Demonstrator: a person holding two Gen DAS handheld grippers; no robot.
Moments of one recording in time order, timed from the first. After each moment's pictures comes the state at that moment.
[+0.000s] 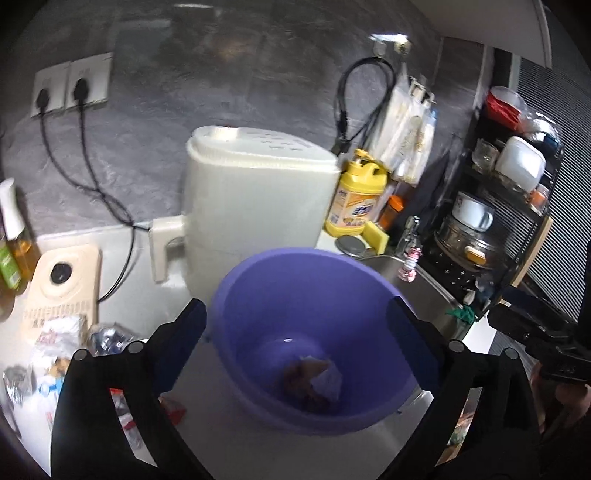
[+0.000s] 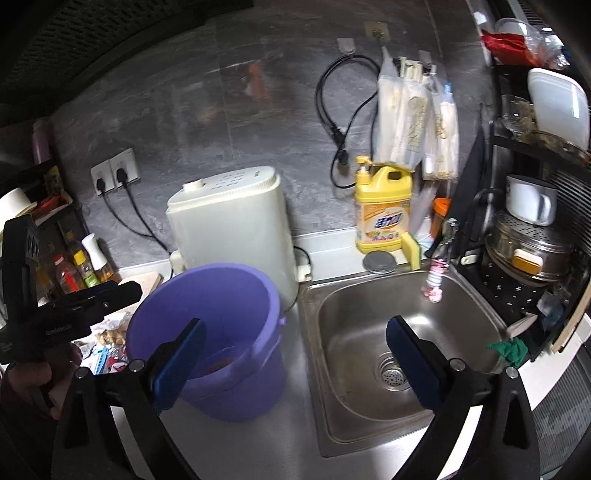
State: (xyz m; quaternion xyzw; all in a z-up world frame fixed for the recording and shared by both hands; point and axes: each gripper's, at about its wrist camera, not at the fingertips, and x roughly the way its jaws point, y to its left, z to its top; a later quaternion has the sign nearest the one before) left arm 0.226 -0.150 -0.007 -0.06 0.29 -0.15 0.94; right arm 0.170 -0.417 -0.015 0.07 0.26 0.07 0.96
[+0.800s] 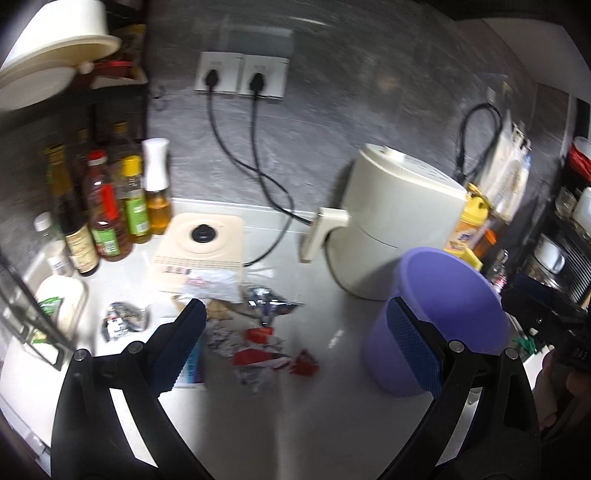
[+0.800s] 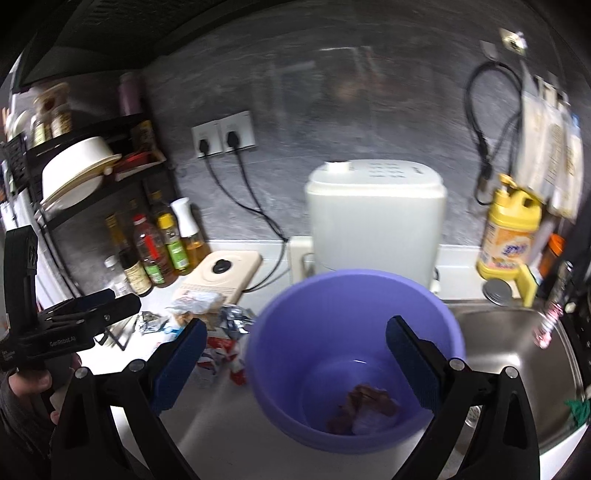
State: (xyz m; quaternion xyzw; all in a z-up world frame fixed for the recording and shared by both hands) left arm 0.140 -0.025 -0.006 -0.11 0.28 0.05 0.95; right arm 0.197 -0.289 -0.006 0.01 0.26 0.26 0.93
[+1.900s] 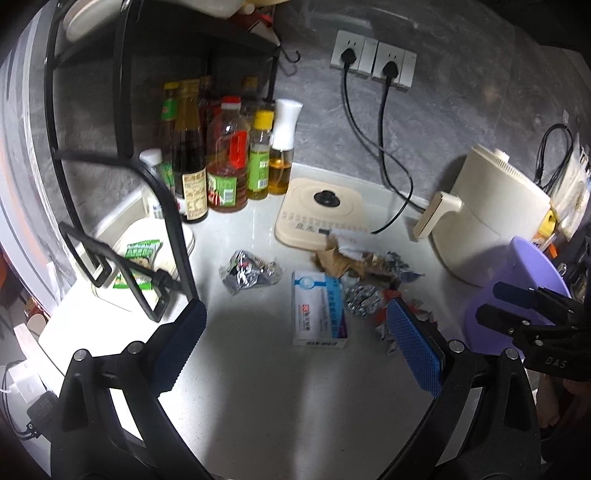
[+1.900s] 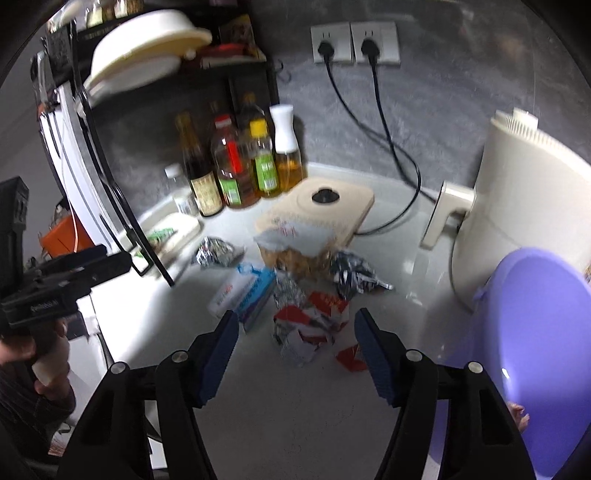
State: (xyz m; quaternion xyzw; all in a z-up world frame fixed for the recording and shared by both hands) left arm 0.069 0.086 -0.054 -0.14 0.31 0.18 0.92; right arm 0.203 -0.129 -0.074 -0.09 0.35 0.39 0.85
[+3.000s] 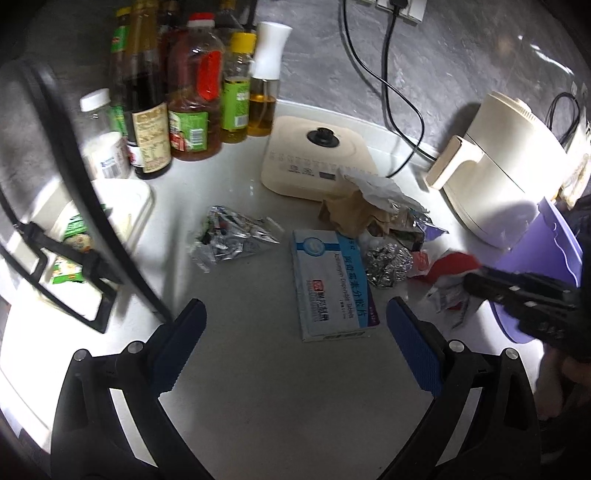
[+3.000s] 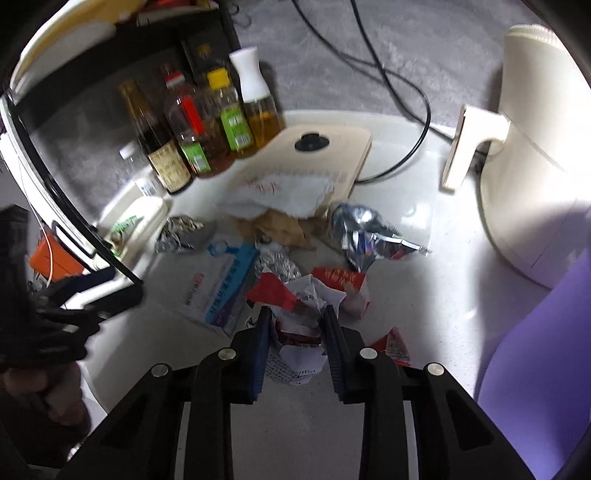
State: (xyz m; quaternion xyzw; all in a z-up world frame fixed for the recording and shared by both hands) left arm 0.133 0.125 -0.122 -0.15 0.40 0.11 0.90; right arm 0.245 -0.083 -0.128 -0.05 0.43 0.35 0.83
